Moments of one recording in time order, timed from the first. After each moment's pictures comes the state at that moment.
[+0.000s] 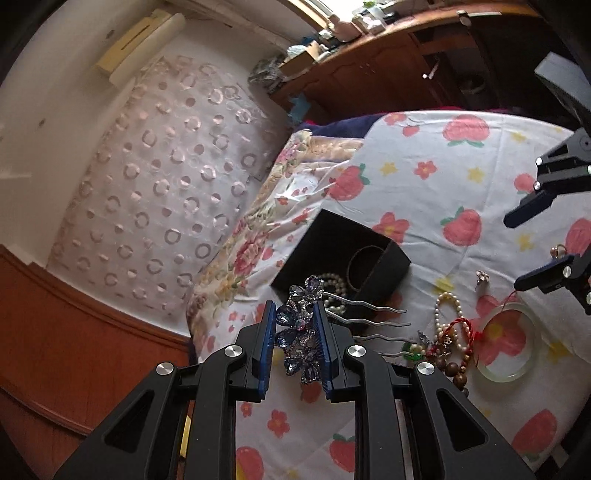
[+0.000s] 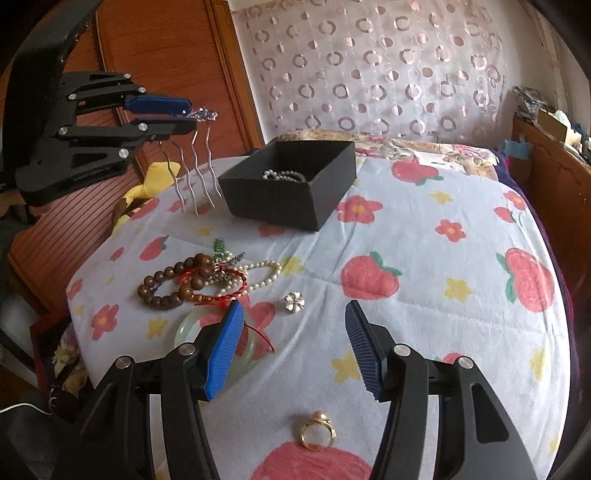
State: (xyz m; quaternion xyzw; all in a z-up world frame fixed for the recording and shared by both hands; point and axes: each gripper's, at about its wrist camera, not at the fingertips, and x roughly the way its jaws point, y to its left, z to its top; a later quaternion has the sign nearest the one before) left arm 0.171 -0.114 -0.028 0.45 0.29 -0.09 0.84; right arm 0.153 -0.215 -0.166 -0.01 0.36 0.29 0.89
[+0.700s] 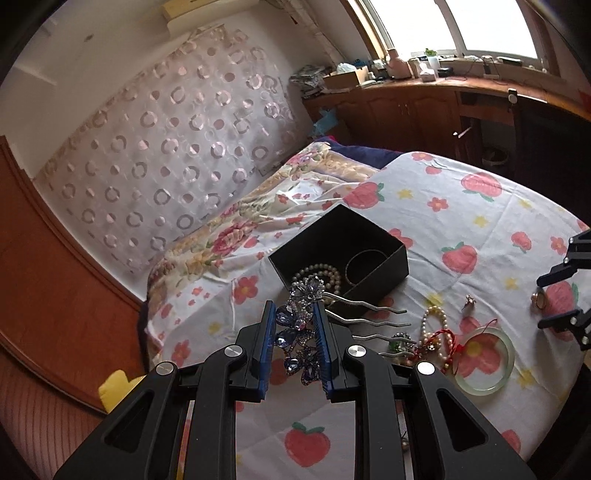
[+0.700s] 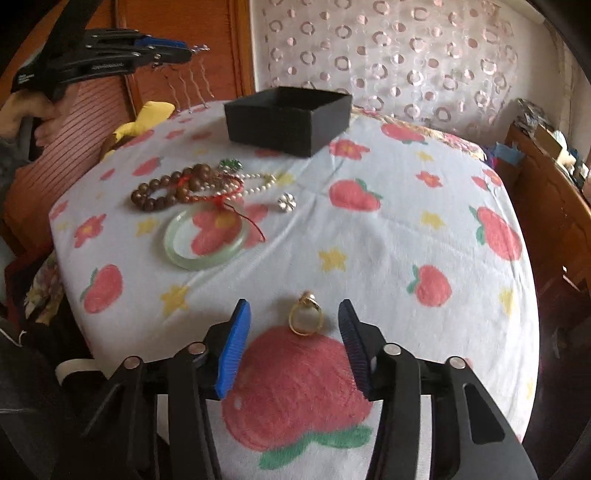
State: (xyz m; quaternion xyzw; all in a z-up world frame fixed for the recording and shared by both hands) left arm 0.168 -0.053 -0.021 0.28 0.31 -0.10 0.90; right arm 0.106 -0.227 -0.194 -0.10 0.41 0.24 0.87
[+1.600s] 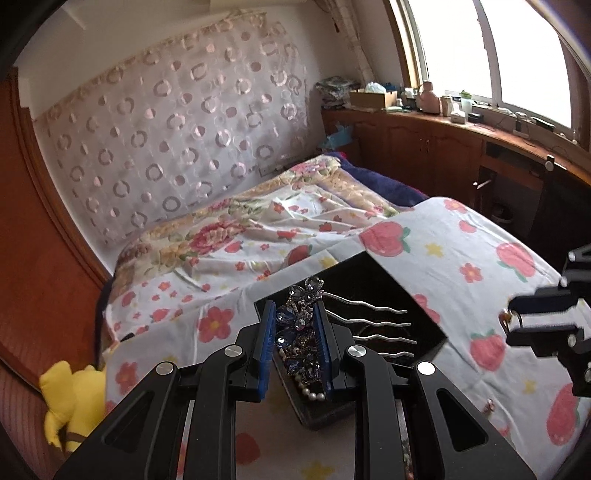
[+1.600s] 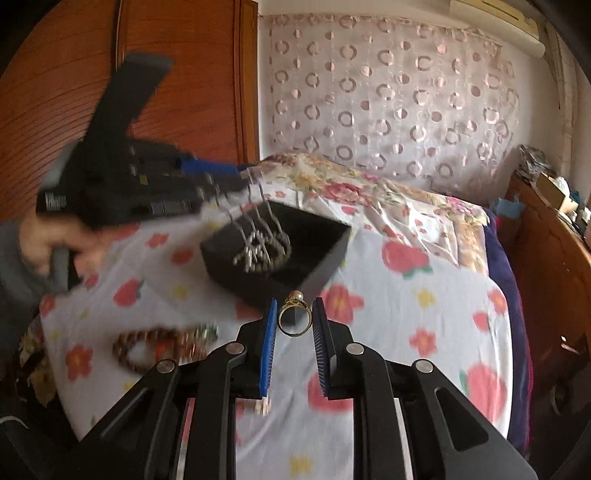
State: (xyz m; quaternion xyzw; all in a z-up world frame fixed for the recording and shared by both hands) left arm 0.278 -0.054 -0.047 0.16 0.33 -0.11 0.92; right arm 0.221 -0.179 -0.106 -0.10 0.31 0.27 0.90
